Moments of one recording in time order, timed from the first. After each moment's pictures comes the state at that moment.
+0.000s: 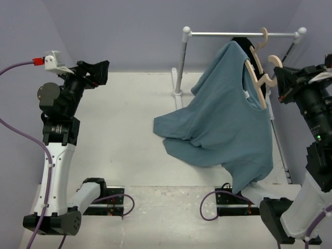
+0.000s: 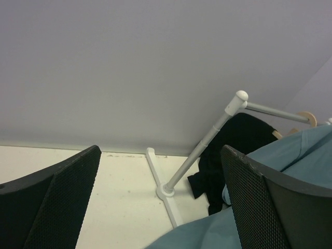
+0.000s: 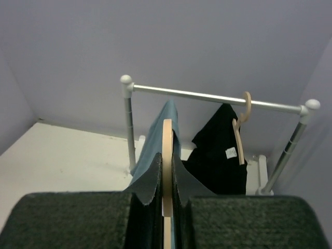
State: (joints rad) left arm -0.01 0.96 1.24 -0.05 0.20 -0.50; right arm -0.03 1.08 2.21 -0.98 -0.24 0.02
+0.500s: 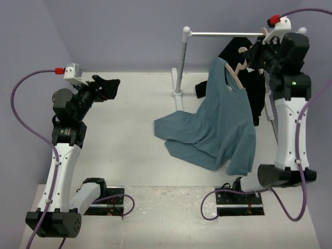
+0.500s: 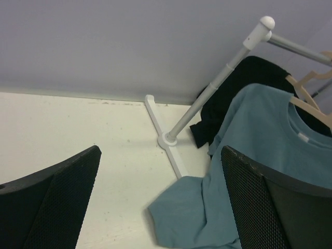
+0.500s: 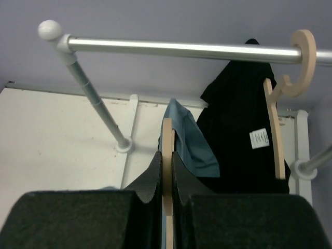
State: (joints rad) left arm -0.01 0.94 1.03 -0.07 0.33 -0.46; right arm -0.03 1.48 1.97 -0.69 -0.23 0.06
